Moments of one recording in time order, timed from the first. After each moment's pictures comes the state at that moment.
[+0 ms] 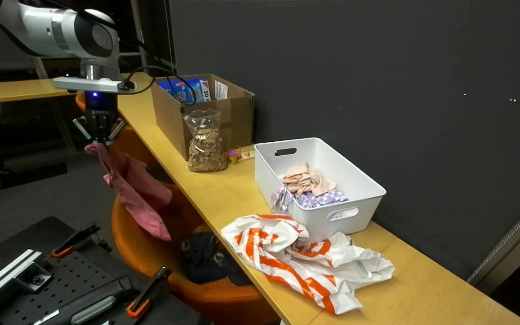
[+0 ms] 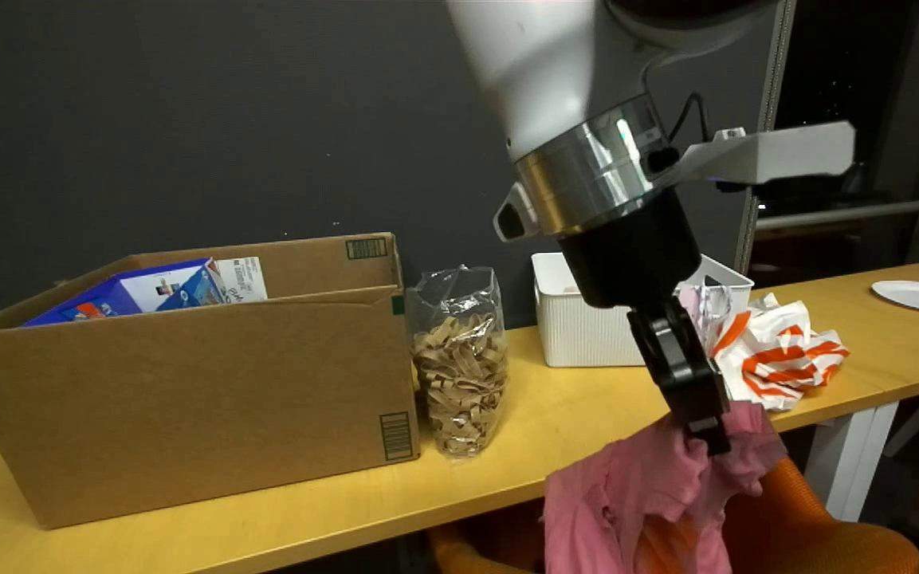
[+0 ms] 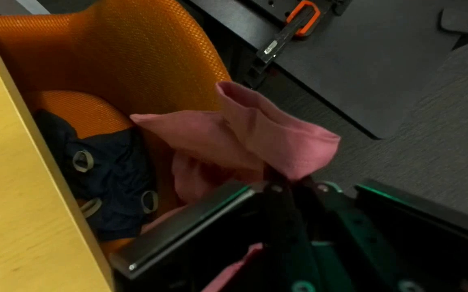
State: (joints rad) arm 0.23 0.37 0.24 -1.89 -0.15 1.81 -0.17
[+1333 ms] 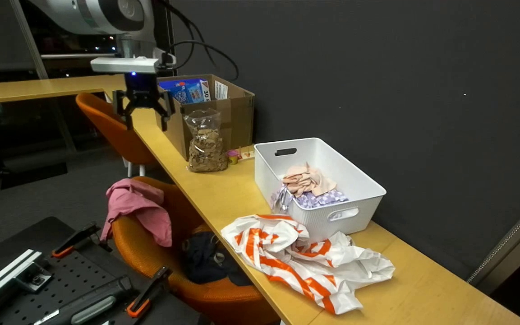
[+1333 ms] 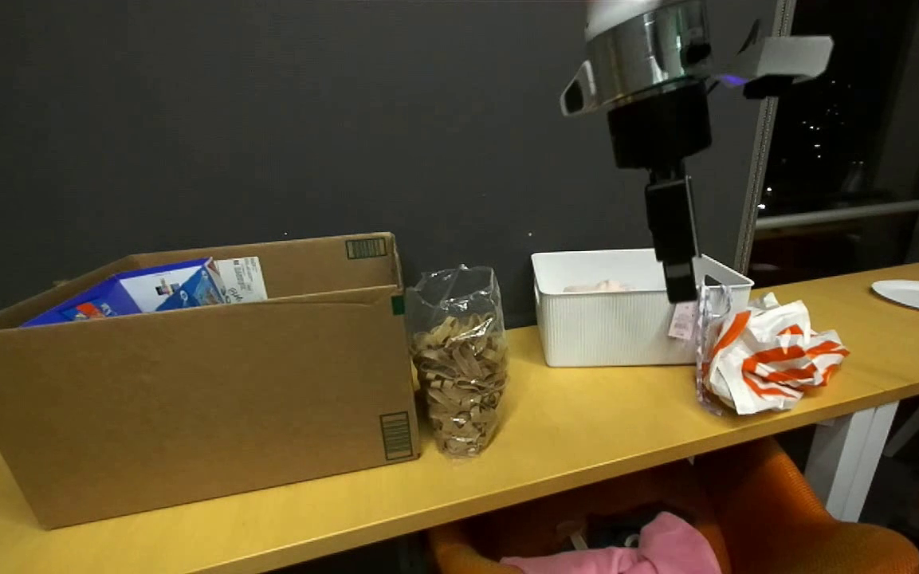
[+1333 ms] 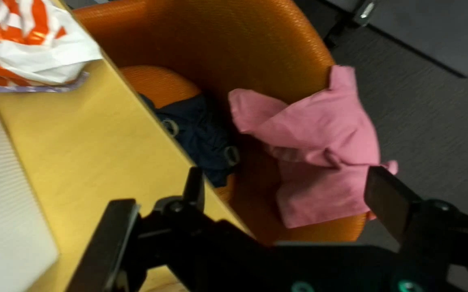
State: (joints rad) arm 0.11 0.23 0.12 -1.91 -0.16 1.93 -0.22
